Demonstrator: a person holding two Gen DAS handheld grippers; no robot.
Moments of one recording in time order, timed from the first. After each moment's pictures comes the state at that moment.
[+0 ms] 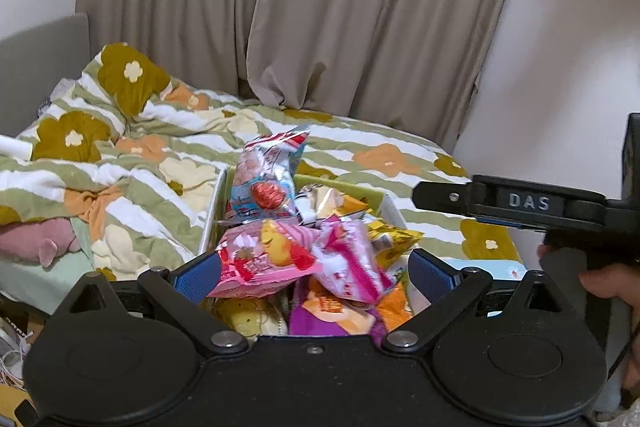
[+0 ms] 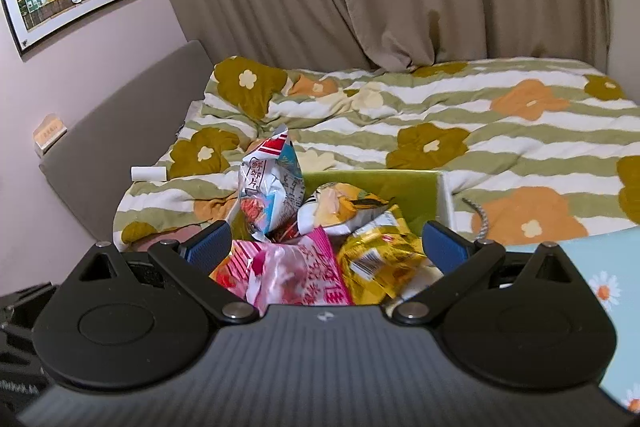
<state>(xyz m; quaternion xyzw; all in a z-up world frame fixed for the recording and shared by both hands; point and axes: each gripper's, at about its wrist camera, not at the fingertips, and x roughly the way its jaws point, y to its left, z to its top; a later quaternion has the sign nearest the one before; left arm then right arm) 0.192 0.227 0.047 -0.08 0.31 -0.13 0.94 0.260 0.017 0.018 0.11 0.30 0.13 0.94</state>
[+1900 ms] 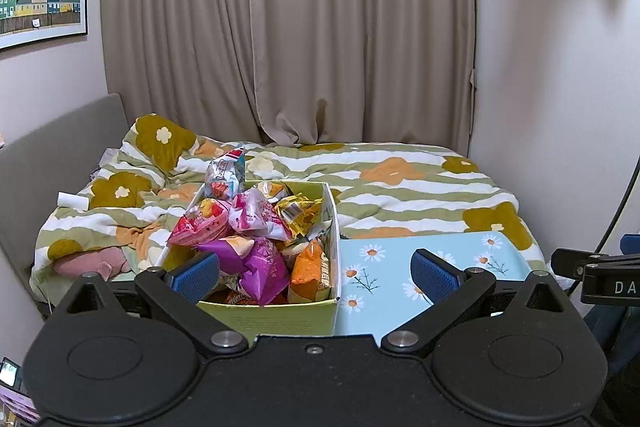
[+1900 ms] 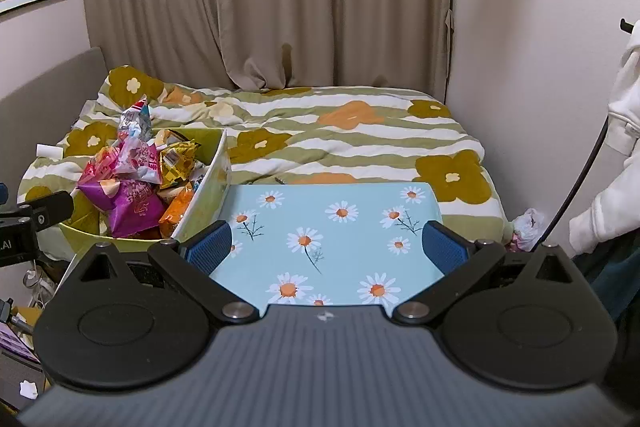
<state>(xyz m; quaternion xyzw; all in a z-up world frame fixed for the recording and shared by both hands) 0.000 0.068 0.079 0.02 0.24 -0.05 0.97 -0.014 -0.151 0.037 0.03 0.27 -0.05 0.96</state>
